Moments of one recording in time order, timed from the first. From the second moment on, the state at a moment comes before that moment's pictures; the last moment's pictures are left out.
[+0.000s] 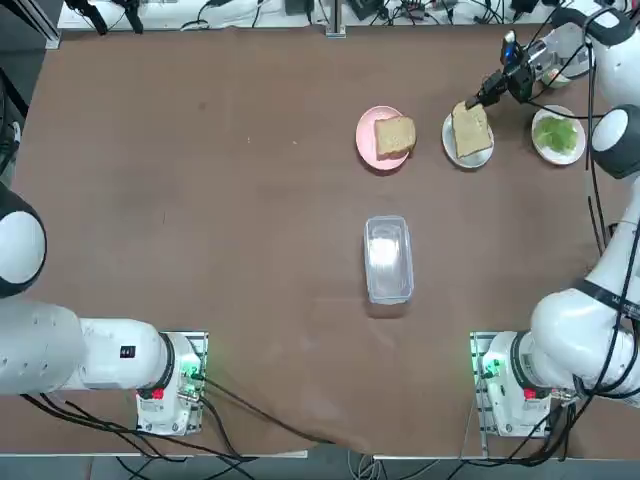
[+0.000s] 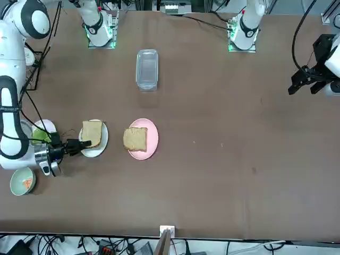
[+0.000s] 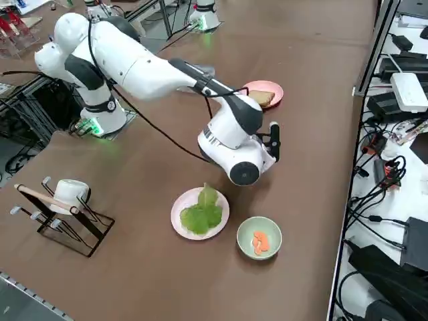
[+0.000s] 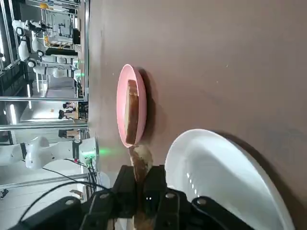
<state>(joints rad) -0.46 1.06 0.30 -1.17 0.65 1.51 -0.76</state>
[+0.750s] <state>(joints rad) -0.47 1.08 0.30 -1.17 0.66 1.52 -0.78</state>
